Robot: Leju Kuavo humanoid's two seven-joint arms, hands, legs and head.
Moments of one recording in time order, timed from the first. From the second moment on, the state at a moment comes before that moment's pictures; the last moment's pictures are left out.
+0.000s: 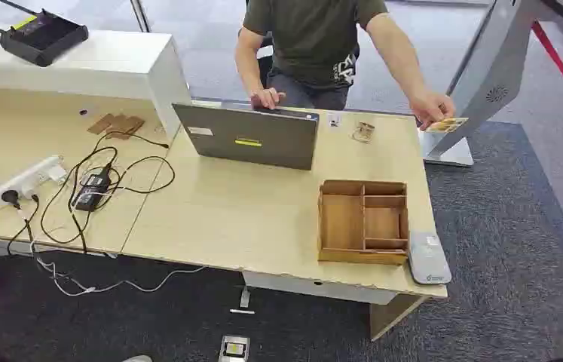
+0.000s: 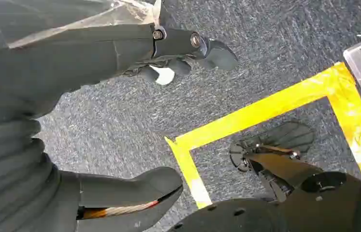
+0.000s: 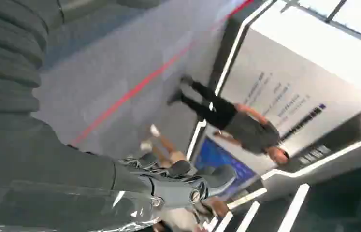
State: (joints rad) left arm -0.11 0.15 -1.22 -0.27 0.88 0.09 -0.27; right arm 0.11 -0.25 -0.24 -1.77 0.66 -0.67 0.11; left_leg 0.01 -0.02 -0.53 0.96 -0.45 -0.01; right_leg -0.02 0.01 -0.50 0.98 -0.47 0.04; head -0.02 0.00
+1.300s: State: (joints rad) left arm -0.19 0.14 -1.25 -0.28 0.74 0.03 -0.22; right arm -0.65 -0.36 0.96 -1.44 1.23 -0.14 0.62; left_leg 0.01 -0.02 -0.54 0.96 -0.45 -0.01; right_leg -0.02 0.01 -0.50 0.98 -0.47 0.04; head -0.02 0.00
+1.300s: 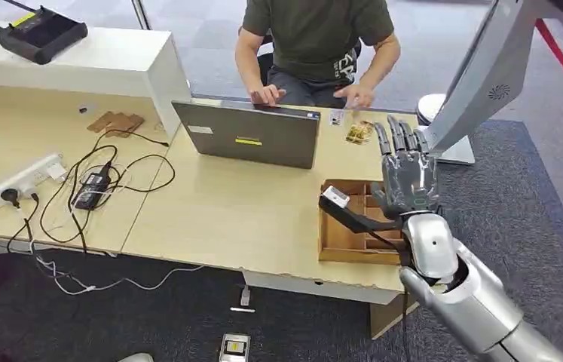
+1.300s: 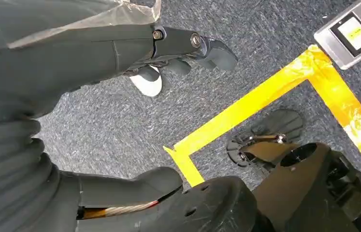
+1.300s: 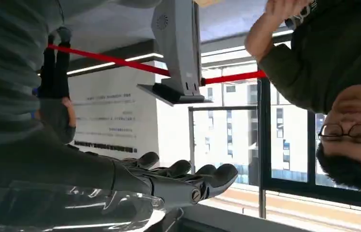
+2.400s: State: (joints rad) left arm -0.18 0.13 -1.25 -0.28 0.72 0.01 -0.20; right arm -0.67 -0.29 1.00 -1.33 1.31 -0.14 0.62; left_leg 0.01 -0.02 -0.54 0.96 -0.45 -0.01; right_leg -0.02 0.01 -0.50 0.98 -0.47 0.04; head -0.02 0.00
